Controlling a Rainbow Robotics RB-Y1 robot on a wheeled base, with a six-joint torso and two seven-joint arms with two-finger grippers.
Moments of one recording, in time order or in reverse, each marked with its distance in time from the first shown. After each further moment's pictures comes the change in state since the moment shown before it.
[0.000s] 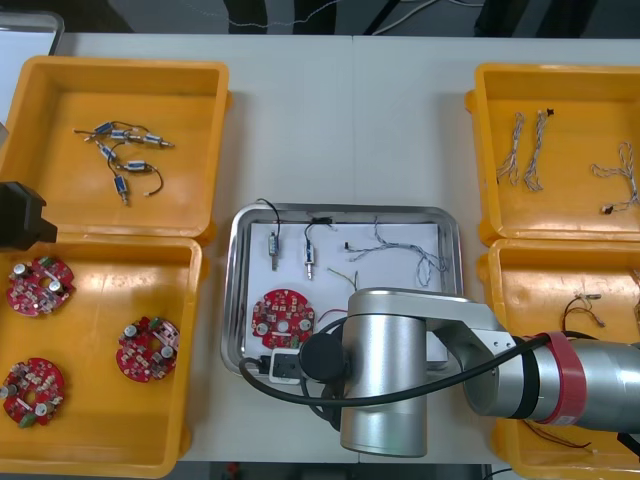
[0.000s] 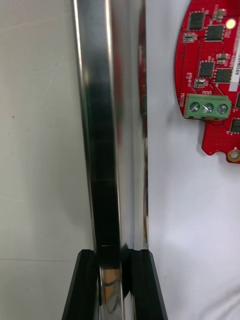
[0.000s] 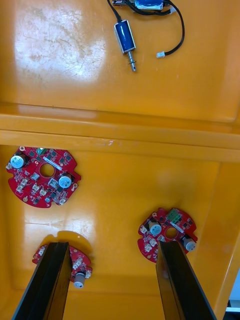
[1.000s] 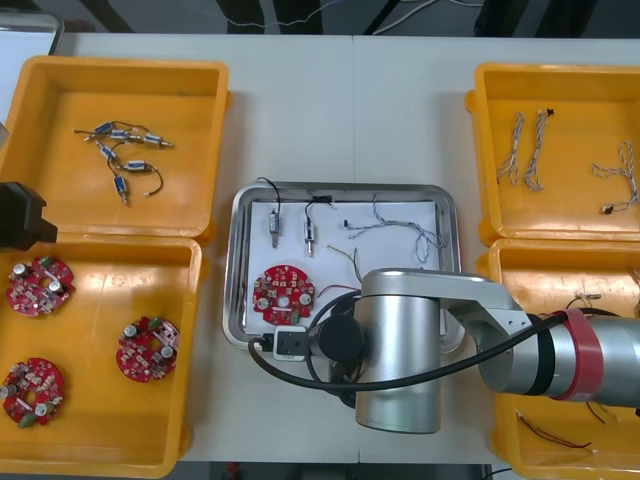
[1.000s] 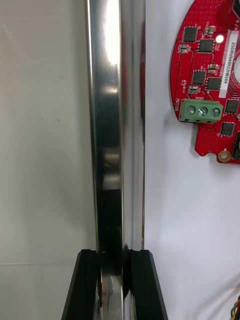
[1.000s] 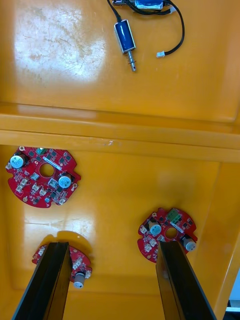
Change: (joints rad) right arm -0.069 -0.065 0.008 0.000 0.005 -0.104 0.034; left arm 0.000 0.000 0.000 0.000 0.000 0.000 0.000
